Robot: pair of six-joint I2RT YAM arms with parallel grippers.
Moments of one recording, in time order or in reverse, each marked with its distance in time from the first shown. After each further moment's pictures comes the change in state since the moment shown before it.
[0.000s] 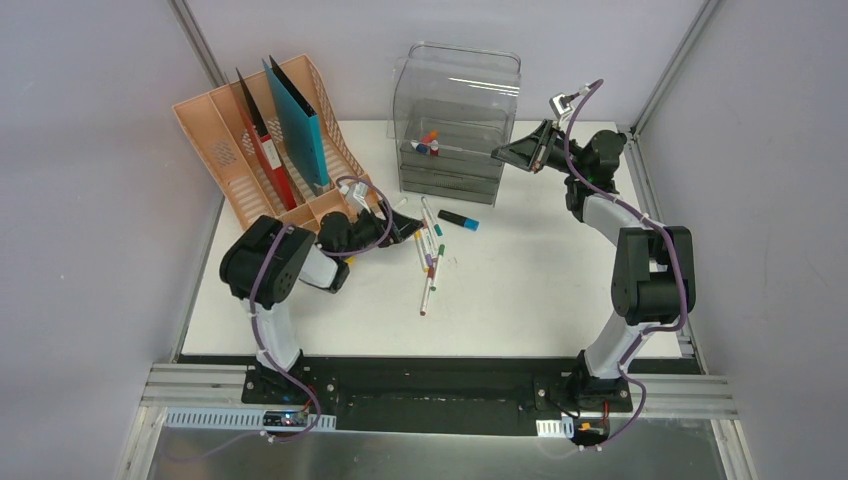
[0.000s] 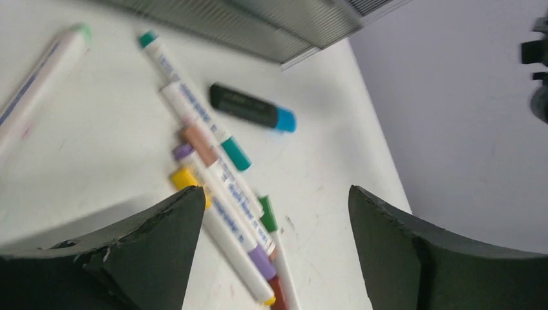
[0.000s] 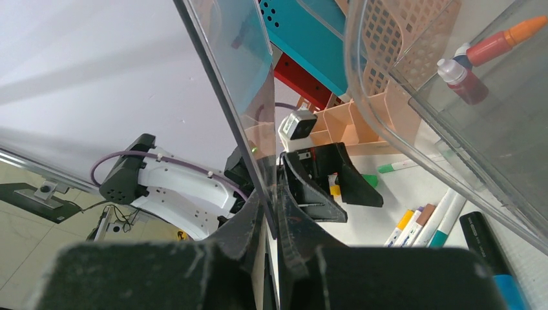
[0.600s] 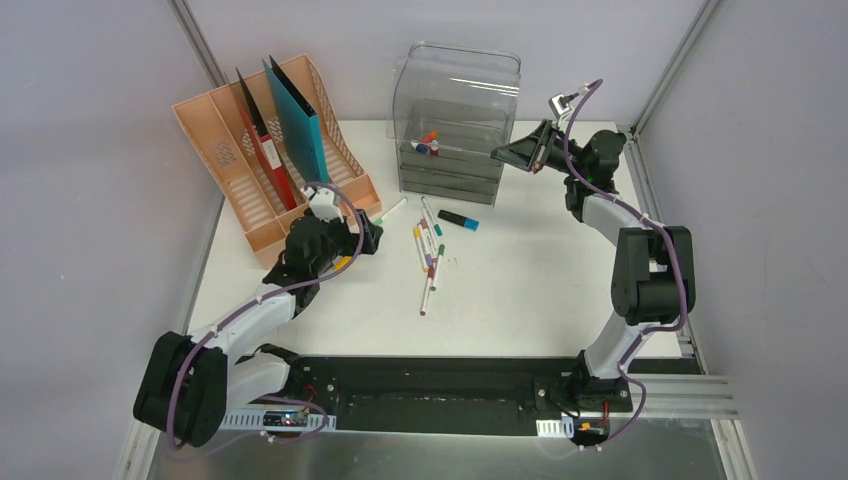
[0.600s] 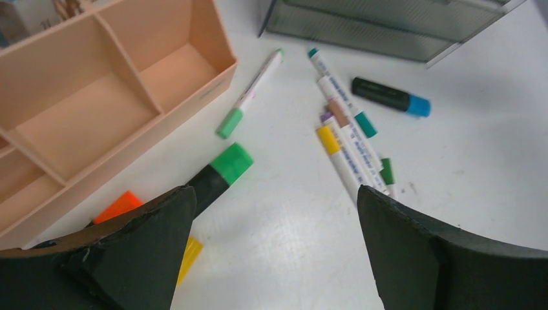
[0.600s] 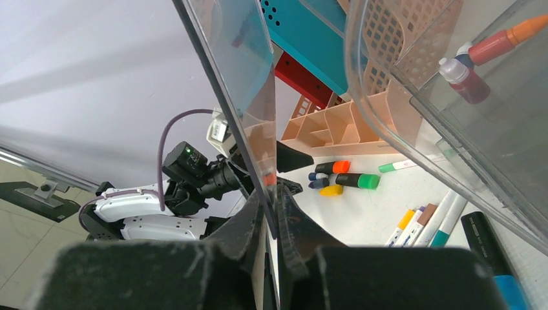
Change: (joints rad) left arm 0.000 -0.822 -0.126 -0.941 -0.441 0.549; right arm 0.003 0.000 0.000 0.000 -0.002 -0.001
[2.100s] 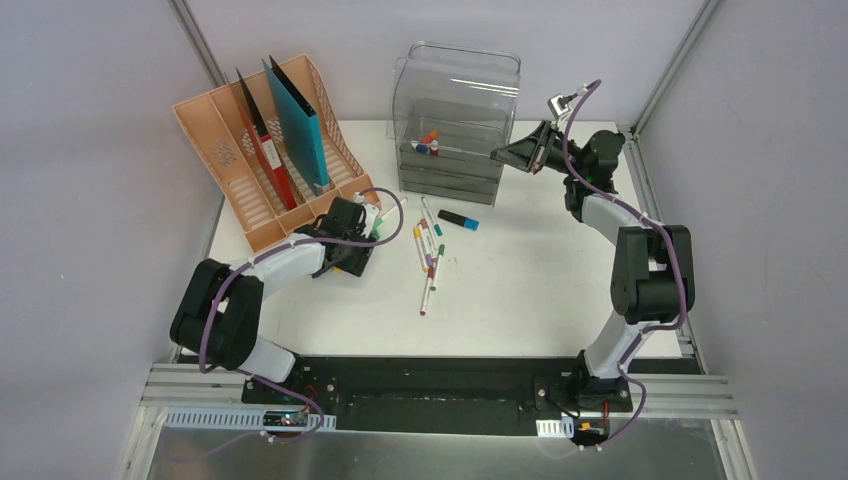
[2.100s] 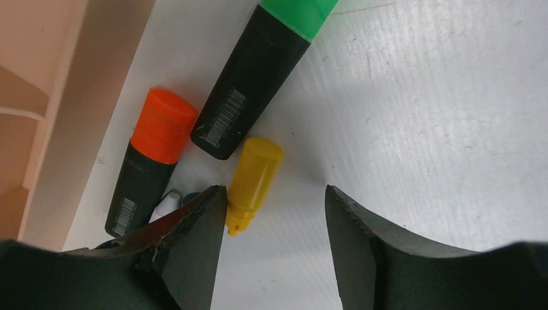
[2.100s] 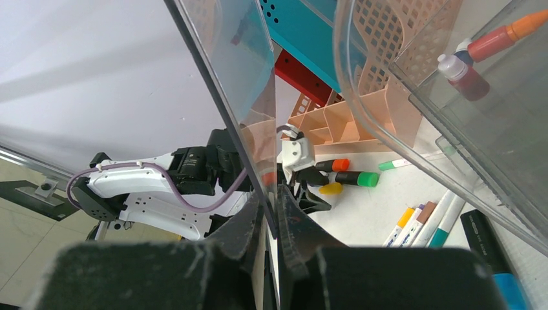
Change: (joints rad) left arm -0.054 0.359 0.336 -0.724 -0.161 0.419; right arm 0.001 0.008 0.000 0.000 -0.005 -0.001
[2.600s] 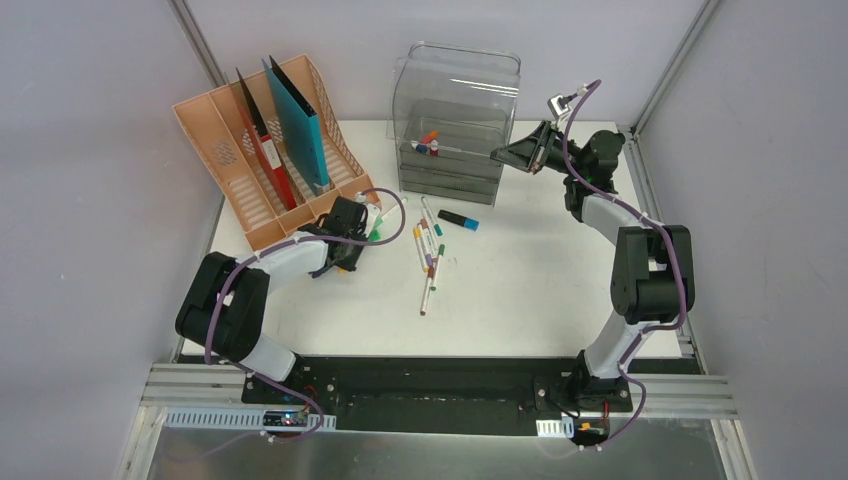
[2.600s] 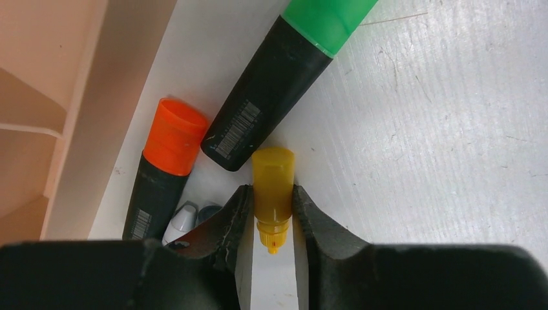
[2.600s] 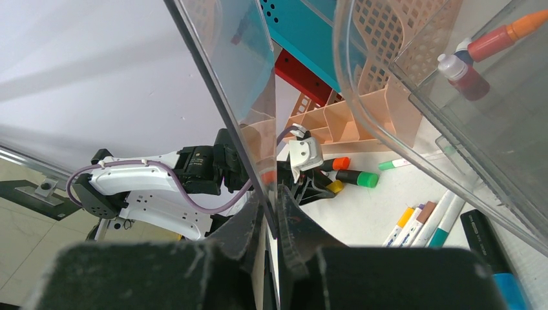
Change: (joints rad) left arm -0.001 0.065 0.006 0.032 -0.046 0.055; right arm 0.000 0.000 0.000 0.000 -0.001 -0.002
